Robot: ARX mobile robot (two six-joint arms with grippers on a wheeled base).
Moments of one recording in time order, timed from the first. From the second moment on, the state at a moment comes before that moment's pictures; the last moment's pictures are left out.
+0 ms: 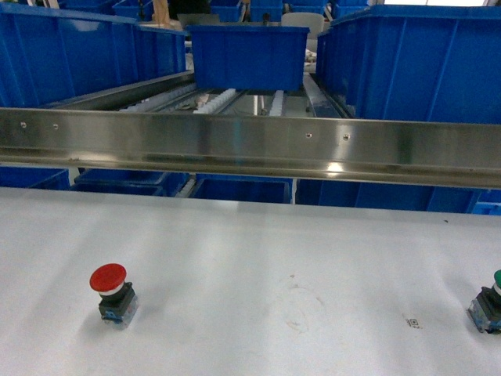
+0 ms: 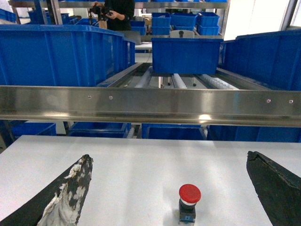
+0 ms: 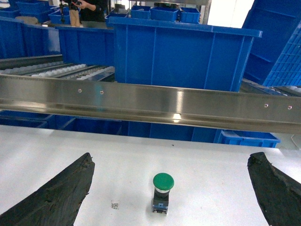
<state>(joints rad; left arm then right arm) 0.00 0.01 0.01 0.00 0.00 -0.01 0.00 0.00 0.01 0.00 0.00 -0.01</state>
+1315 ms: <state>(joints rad) 0.16 0.49 0.02 0.48 0.19 -0.02 0.04 0.62 0.03 0.52 -0.03 0.01</state>
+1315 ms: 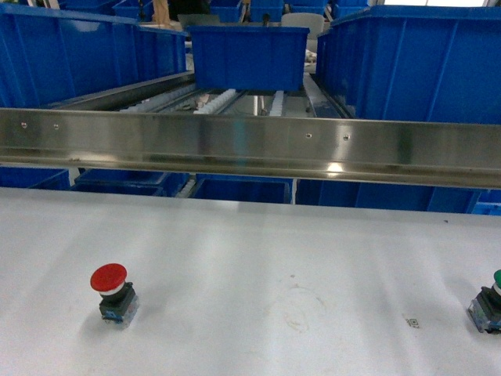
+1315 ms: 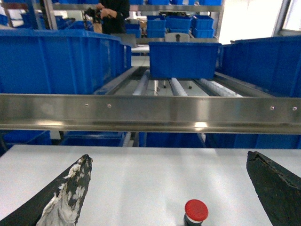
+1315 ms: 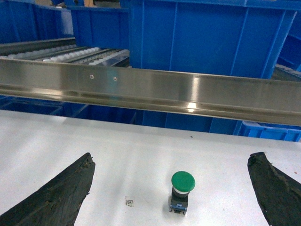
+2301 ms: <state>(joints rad) -0.15 1.49 0.62 0.60 0.16 0.04 -0.06 1.67 0.62 0.60 -0.10 -0.02</state>
